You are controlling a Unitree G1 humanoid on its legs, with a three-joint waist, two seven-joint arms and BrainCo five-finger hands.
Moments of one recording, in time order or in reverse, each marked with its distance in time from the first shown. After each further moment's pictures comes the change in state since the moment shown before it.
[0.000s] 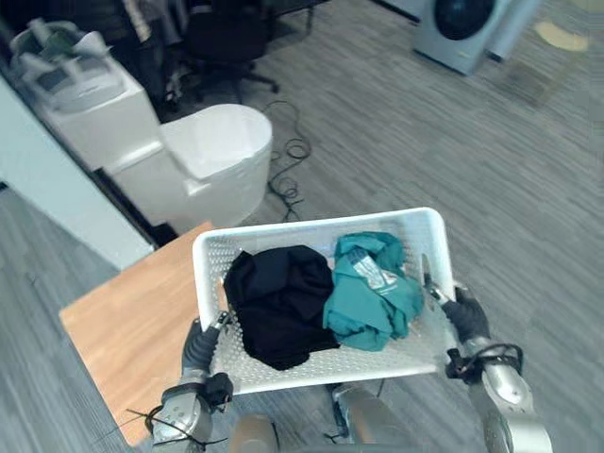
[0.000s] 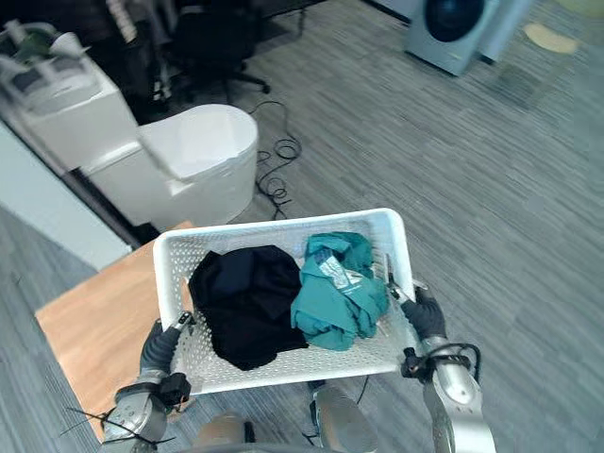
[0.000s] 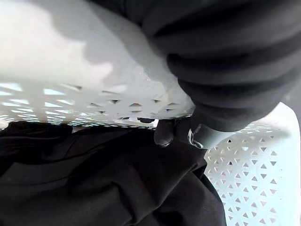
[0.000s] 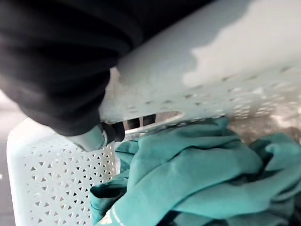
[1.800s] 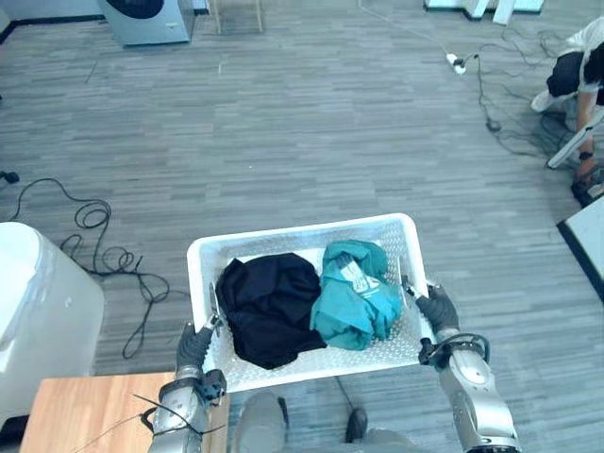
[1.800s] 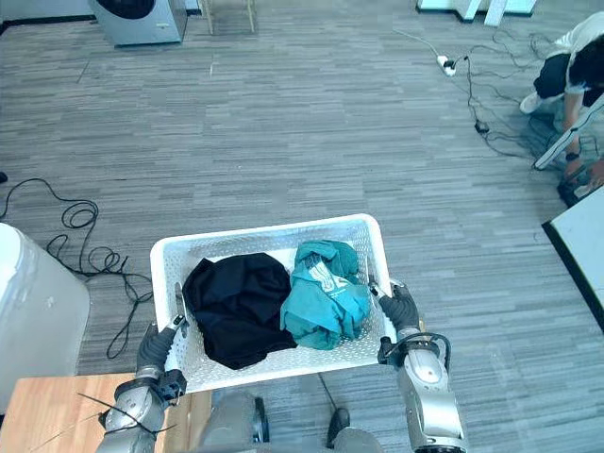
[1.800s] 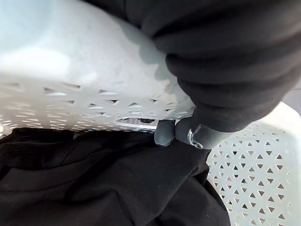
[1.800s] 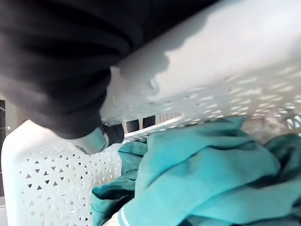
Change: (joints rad) left arm -0.045 -0.003 0.101 0.149 0.027 -0.010 0.028; right arm -0.190 0.053 0.101 0.252 -0.046 0.010 -0.050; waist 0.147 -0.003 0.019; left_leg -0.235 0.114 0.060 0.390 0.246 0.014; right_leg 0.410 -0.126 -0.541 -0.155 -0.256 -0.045
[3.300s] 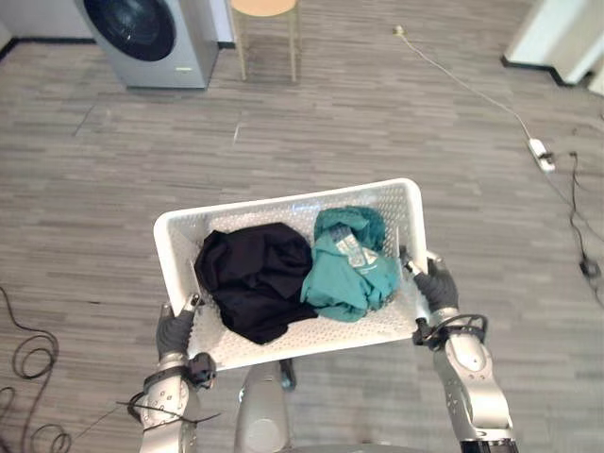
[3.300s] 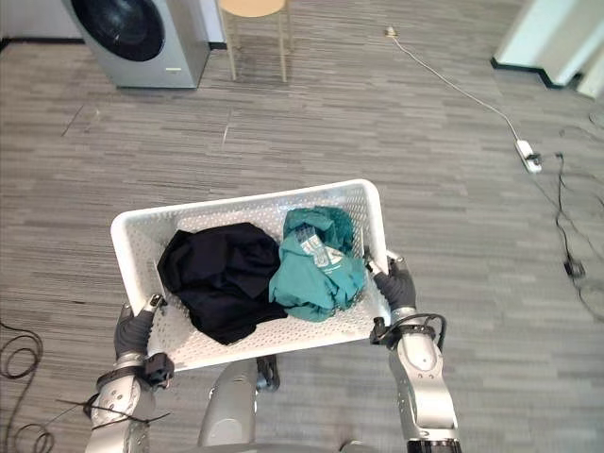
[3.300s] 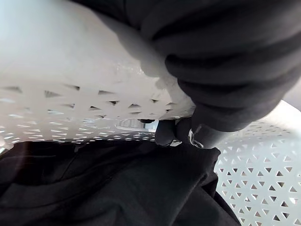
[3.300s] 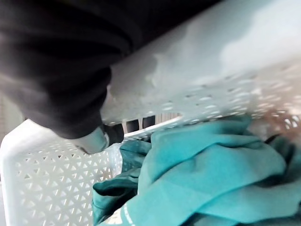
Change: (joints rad) left arm -0.027 -0.062 0.099 -0.132 0.051 -0.032 0.034; right arm -0.055 0.040 0.045 -0.112 -0.012 -0.046 -0.039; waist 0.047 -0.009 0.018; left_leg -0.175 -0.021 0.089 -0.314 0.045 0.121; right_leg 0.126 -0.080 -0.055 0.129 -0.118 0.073
